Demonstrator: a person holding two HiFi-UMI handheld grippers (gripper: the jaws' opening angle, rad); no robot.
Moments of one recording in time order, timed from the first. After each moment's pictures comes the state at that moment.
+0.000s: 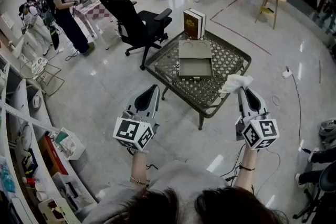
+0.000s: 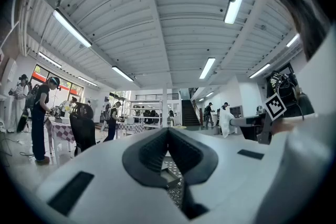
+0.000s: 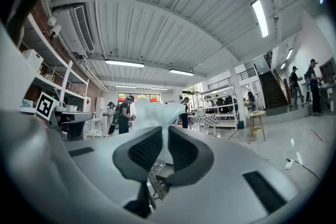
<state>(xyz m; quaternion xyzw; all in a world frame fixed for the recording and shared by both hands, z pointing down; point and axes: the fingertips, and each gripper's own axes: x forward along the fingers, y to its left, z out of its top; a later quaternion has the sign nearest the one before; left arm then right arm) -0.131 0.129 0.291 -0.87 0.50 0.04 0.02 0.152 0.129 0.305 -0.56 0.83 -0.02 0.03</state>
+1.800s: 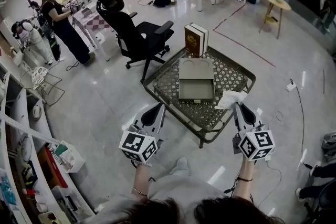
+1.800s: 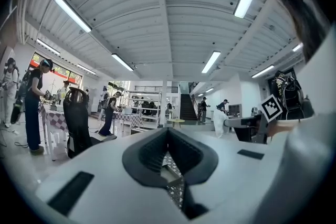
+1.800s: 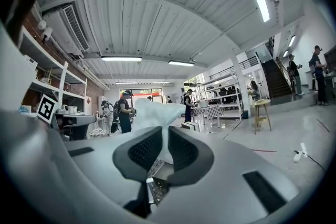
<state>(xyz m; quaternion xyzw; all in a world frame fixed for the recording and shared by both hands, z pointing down) -0.106 0.034 0.329 -0.87 0.48 0.02 -0.03 0.154 0.027 0.341 -0.54 0.84 -0.07 0.02</state>
